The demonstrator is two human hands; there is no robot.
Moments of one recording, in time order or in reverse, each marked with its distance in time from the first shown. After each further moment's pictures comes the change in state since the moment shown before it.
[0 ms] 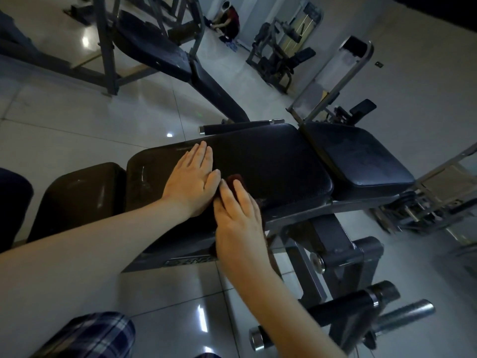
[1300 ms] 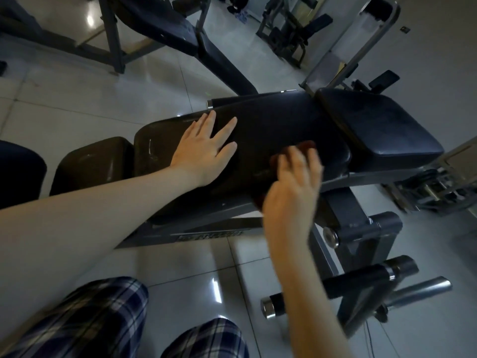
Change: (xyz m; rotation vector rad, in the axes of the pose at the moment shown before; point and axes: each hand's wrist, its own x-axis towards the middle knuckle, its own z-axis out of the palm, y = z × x) left_hand 0.000 -0.001 -0.001 0.047 -0.031 0.054; right_hand -0.009 0.033 0.002 0.051 0.392 0.422
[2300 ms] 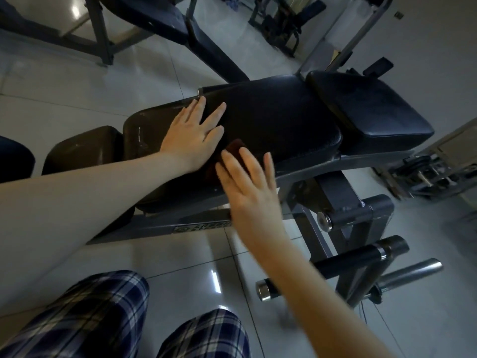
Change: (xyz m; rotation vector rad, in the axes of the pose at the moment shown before) left_hand 0.000 0.000 -0.002 -0.060 0.009 0.000; right_hand -0.029 -0.004 0.002 -0.083 -0.214 -0.548
